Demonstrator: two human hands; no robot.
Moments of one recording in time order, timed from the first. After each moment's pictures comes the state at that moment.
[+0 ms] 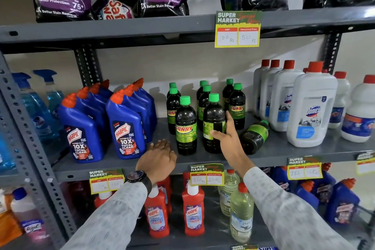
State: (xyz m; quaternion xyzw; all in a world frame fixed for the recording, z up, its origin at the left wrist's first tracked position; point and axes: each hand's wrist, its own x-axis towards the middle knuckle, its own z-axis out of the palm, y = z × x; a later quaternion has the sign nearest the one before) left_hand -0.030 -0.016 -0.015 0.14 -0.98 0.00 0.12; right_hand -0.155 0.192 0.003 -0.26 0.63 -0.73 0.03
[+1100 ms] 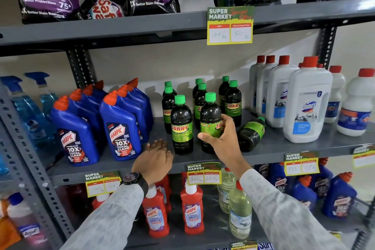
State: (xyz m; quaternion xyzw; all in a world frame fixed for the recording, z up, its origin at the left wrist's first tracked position) left_hand -0.033 -0.023 -0.020 0.13 -0.98 -0.01 0.12; right_hand -0.144 0.195 0.003 -0.26 0.70 -0.66 -0.09
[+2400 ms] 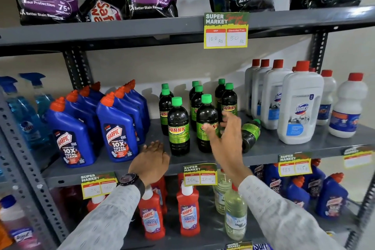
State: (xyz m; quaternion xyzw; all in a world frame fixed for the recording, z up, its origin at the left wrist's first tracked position) left_hand -0.035 -0.028 -0.025 0.13 -0.98 0.00 0.11; right_hand -0.123 0.206 0.009 -0.24 0.74 -0.56 -0.29
